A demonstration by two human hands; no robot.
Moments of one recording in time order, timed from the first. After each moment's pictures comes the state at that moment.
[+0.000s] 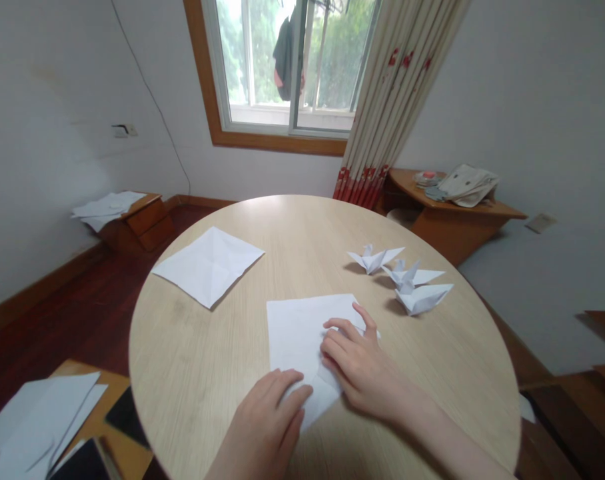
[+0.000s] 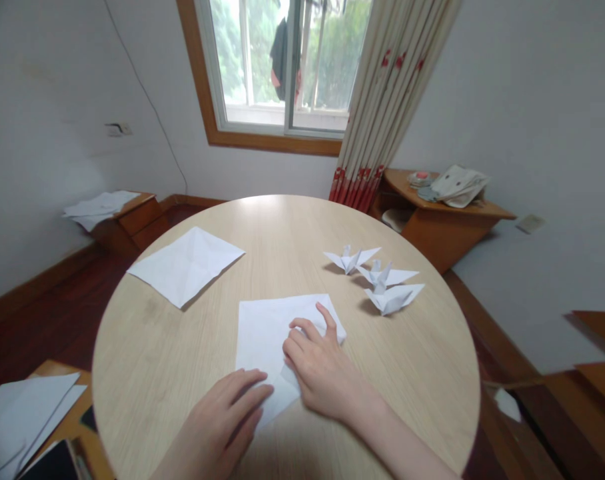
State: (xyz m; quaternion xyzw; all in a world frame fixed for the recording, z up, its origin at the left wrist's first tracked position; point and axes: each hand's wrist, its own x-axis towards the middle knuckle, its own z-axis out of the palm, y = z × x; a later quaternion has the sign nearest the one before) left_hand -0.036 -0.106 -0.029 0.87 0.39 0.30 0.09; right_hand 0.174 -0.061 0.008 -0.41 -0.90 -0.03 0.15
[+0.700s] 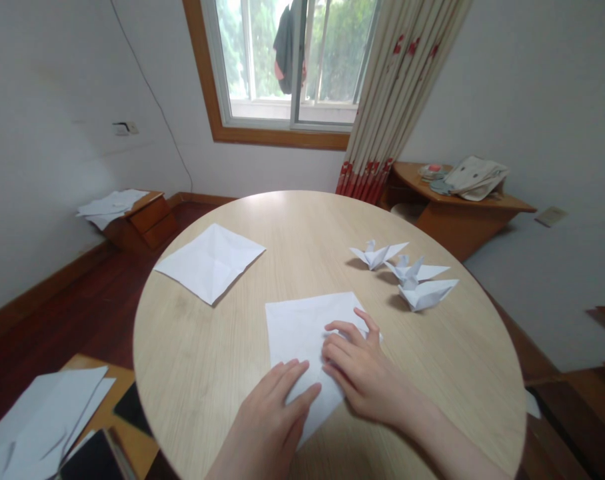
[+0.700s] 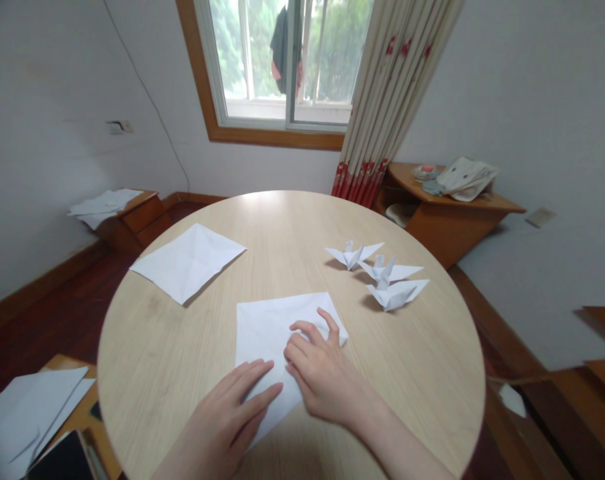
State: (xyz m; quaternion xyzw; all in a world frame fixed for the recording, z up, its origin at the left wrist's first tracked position) left_hand -0.035 -0.105 -0.031 0.90 0.36 0.24 0.06; right_hand 0.177 -0.067 -0.004 -0.40 -0.89 0.01 0.21
